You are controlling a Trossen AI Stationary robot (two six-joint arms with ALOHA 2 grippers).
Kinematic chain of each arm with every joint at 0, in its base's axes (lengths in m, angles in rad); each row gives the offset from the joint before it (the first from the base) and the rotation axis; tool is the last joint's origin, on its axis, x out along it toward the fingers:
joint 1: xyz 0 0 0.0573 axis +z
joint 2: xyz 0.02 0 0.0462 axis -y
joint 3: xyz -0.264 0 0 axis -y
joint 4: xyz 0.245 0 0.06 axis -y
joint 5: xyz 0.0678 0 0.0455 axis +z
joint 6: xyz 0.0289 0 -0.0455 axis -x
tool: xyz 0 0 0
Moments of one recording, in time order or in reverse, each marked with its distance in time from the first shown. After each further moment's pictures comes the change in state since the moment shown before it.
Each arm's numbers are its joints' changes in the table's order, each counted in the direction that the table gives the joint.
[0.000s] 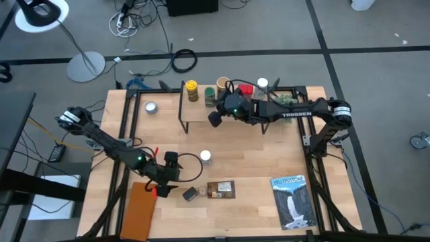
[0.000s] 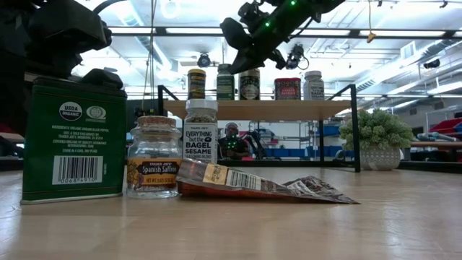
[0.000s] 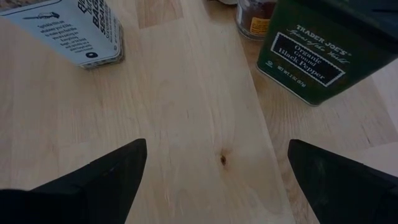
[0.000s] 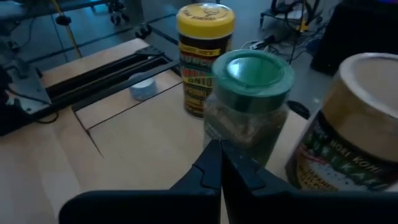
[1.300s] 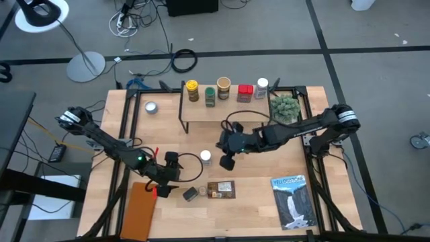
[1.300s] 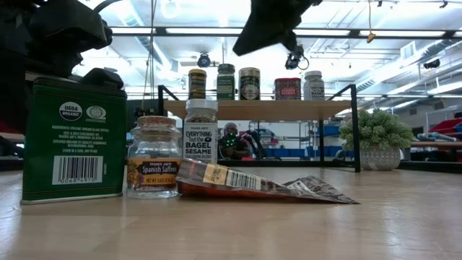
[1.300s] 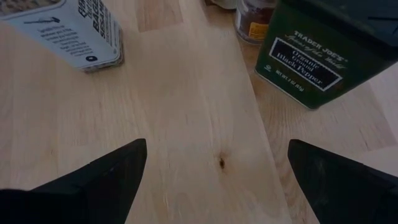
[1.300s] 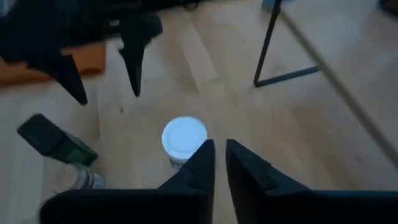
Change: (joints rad) left arm 0.000 0.000 0.000 0.011 0.000 0.001; right arm 0.335 0.044 0.000 -0.284 0.139 -0.069
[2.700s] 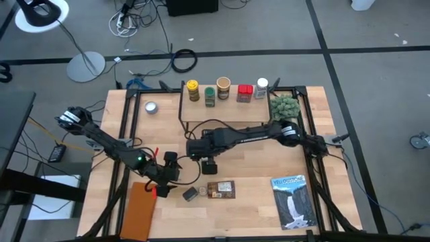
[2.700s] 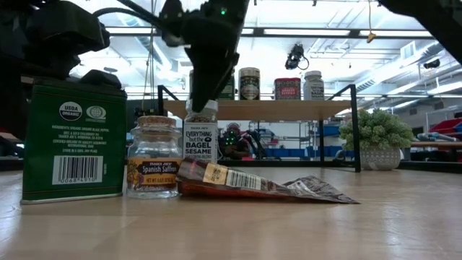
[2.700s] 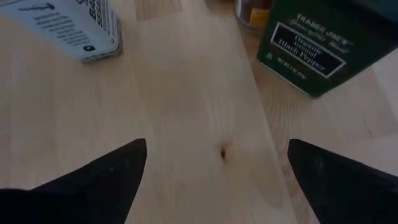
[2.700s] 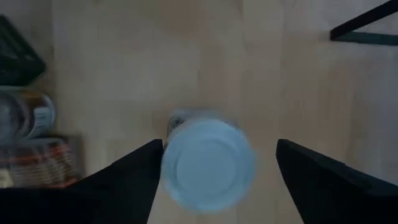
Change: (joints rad) left arm 0.000 0.000 0.000 -0.028 -0.001 0.001; right arm -0.076 -0.702 0.933 -0.775 0.207 0.302
